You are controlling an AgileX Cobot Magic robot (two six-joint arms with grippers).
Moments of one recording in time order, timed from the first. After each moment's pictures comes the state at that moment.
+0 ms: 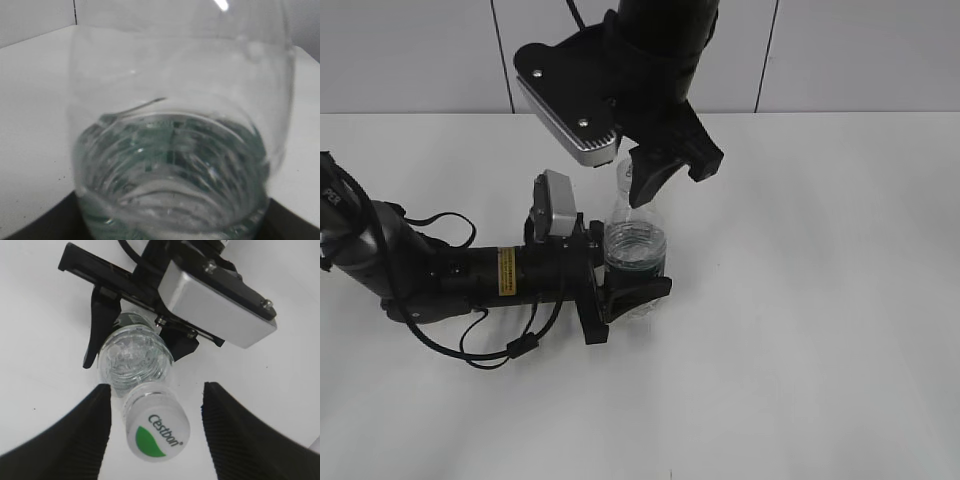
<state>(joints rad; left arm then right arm) -0.35 2.37 -1.02 1.10 -1.25 -0.34 0.73 2.04 -1.87 0.11 1.22 -1.72</state>
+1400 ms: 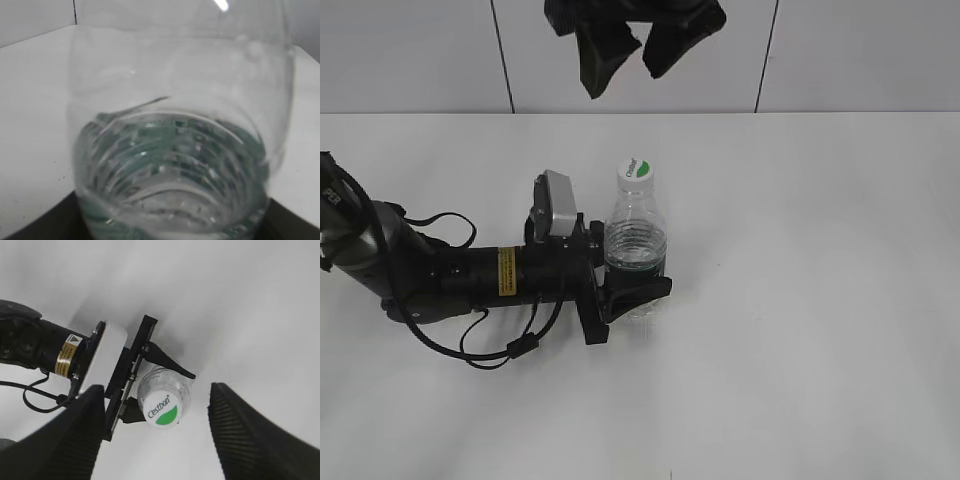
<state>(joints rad) -0.35 2.37 -1.02 1.10 -1.25 -0.34 0.73 1.95 -1.99 0.03 1.22 -0.02</state>
